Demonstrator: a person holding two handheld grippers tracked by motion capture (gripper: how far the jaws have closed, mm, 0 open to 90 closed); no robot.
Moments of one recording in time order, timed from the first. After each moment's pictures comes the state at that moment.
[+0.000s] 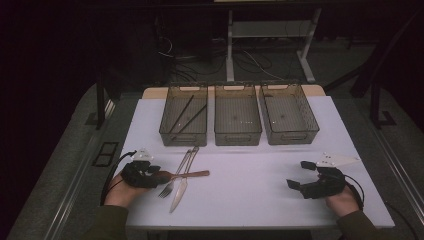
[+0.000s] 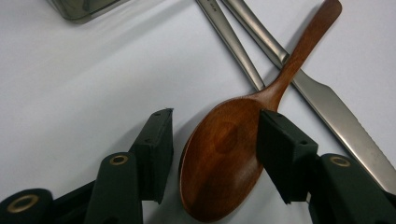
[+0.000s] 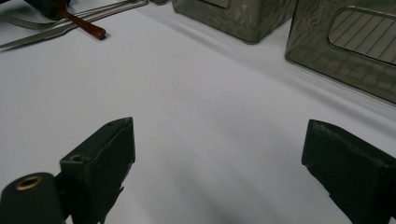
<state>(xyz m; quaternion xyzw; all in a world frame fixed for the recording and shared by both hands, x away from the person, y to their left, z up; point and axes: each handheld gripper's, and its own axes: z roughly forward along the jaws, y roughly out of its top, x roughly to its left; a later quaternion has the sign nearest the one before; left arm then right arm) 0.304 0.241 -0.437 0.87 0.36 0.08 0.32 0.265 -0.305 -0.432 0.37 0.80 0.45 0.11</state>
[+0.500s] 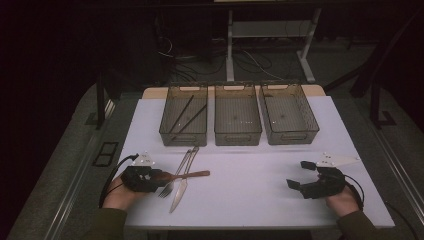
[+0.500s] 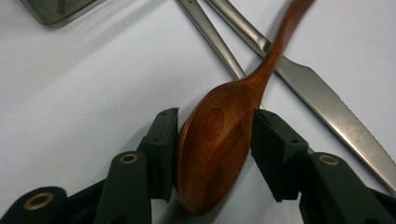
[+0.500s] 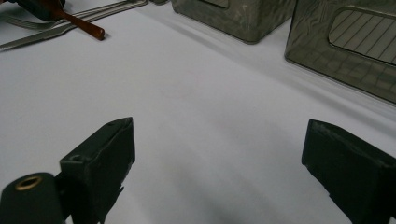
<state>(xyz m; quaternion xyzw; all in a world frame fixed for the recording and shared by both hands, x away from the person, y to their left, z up) 0.295 0.238 -0.436 0.89 0.32 0.09 0.32 0.265 -0.305 -0.432 0.37 0.80 0.45 0.11</state>
